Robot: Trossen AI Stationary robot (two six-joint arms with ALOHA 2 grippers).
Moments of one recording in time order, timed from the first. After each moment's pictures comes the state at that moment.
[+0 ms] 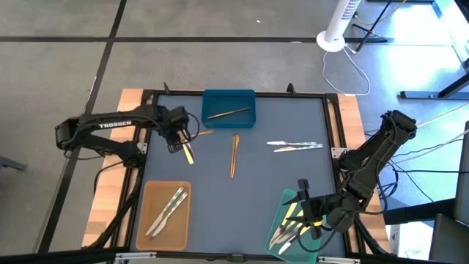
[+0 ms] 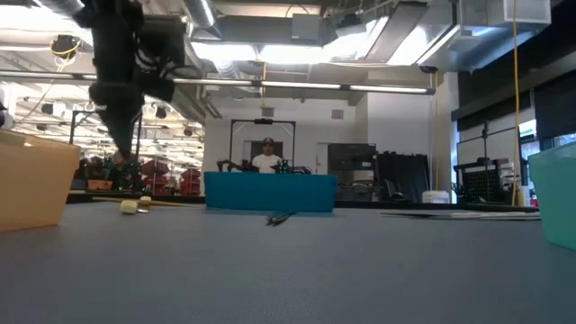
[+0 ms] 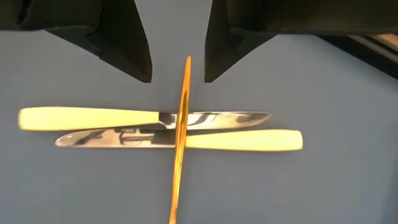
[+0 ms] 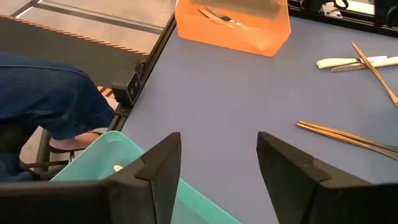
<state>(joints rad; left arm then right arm) 0.42 1.16 0.79 -1.00 -0.15 -0.04 0.91 1.28 0.97 -0.38 0.58 0.36</state>
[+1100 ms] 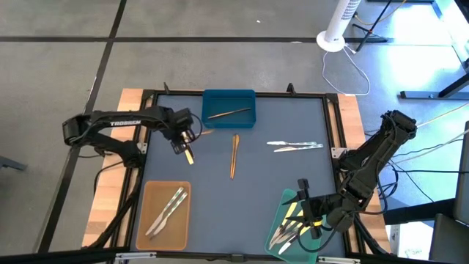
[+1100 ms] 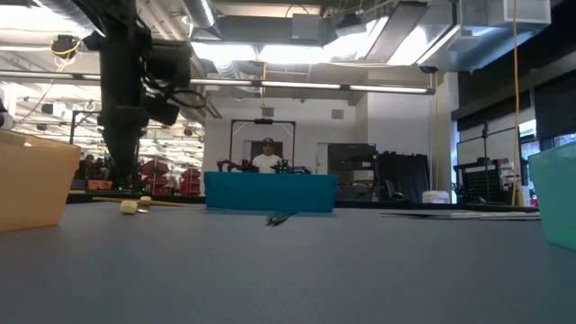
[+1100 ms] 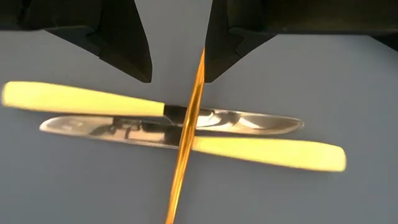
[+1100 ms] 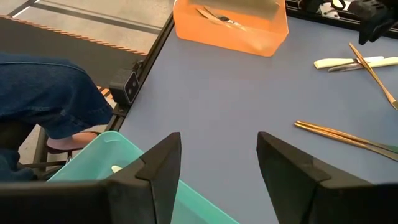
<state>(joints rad) 0.45 1.28 0.73 -0.89 -0.09 -0.15 0.91 1.28 0.97 -0.39 0.58 0.36</state>
